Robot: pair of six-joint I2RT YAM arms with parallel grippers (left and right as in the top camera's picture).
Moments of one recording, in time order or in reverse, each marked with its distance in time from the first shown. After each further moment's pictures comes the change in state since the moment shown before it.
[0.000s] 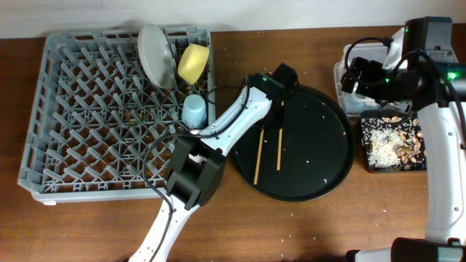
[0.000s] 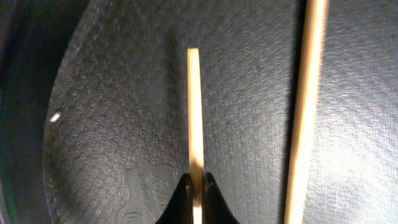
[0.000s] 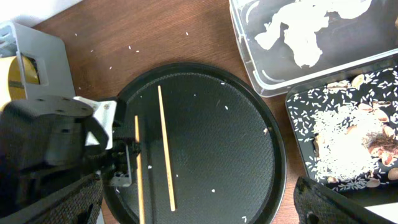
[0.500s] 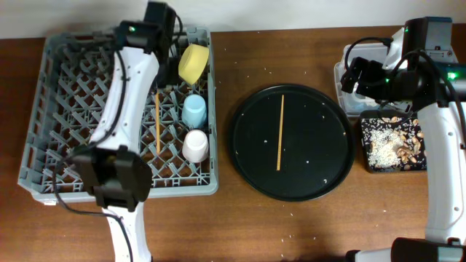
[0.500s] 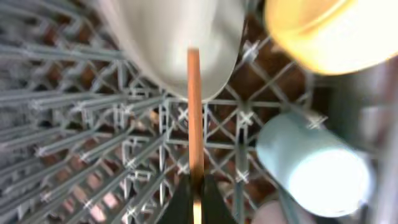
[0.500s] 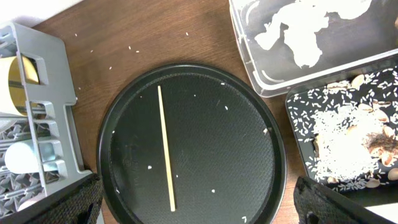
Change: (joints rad) left arm 0.492 -0.327 -0.001 -0.221 -0.218 0.288; right arm 0.000 0.000 0.000 0.001 0.000 0.000
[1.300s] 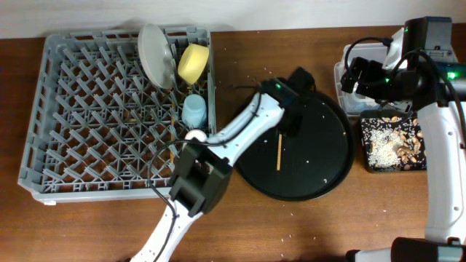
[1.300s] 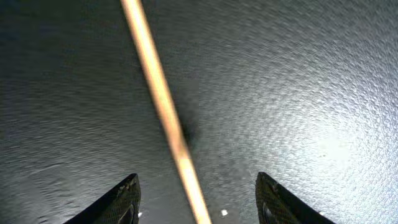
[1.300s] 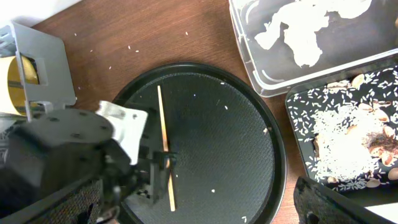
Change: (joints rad) left arm -0.570 0.306 -0.006 0.299 0.303 -0.194; right arm 0.000 0.002 0.000 -0.001 0.000 0.000
